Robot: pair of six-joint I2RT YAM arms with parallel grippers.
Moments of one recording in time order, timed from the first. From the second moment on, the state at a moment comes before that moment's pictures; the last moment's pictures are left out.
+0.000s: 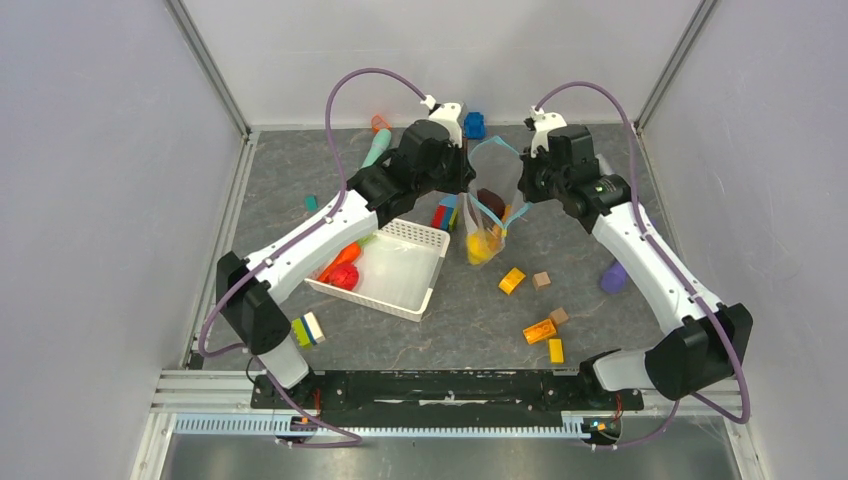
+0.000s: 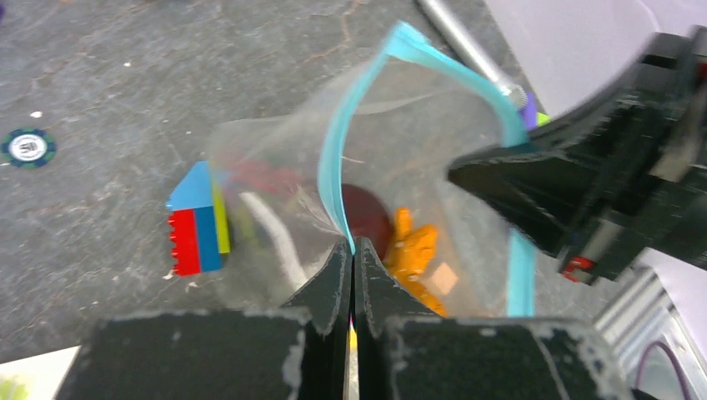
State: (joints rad) left arm -0.80 1.67 1.65 -0.38 -0.08 -0.43; right arm 0.35 1.37 1.31 -0.54 -0.04 0.11
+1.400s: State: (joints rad) left arm -0.50 1.31 1.17 -0.52 -0.28 -0.49; right arm 0.35 1.32 1.18 -0.42 -0.14 0.11
